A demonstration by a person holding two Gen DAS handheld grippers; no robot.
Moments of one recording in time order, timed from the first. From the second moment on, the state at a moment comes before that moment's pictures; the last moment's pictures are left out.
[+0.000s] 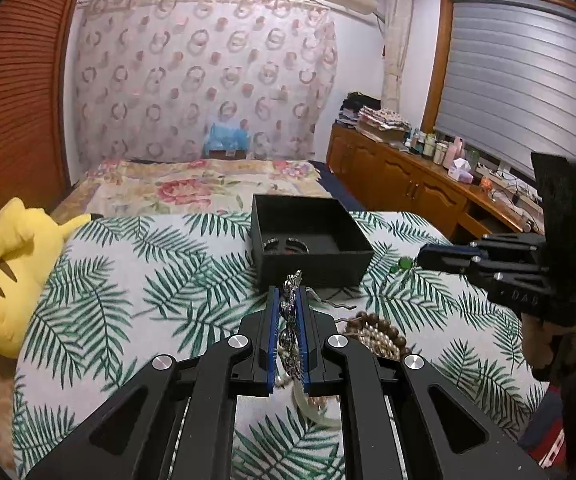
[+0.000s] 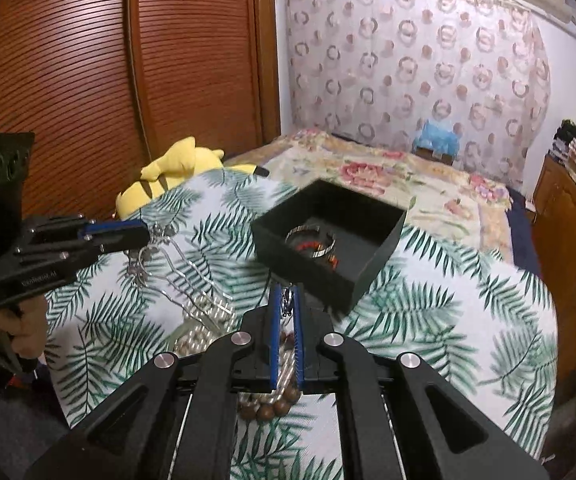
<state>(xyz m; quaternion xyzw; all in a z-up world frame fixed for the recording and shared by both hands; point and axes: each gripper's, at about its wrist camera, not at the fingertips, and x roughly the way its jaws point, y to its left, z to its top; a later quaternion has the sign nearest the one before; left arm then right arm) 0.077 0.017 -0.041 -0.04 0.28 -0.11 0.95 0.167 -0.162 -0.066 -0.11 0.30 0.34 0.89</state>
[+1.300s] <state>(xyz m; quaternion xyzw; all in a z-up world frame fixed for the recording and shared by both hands) 0.203 -0.020 -0.021 0.00 0.29 -0.07 0.96 0.250 -0.178 -0.088 -0.09 0.33 0.27 0.90</state>
